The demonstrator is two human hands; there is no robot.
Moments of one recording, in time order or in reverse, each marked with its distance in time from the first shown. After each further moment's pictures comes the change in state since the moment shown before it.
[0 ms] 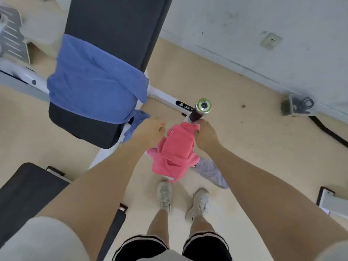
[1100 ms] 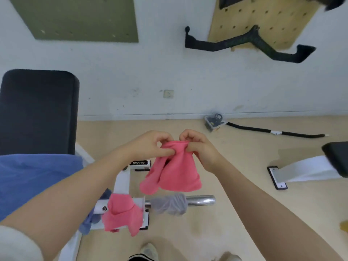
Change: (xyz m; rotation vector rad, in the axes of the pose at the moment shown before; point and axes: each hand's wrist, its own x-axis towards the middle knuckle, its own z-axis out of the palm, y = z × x) left_hand -0.100 0.276 -0.046 -0.012 -0.400 0.757; right_hand -0.210 0.061 -0.218 0.974 0.180 -0.349
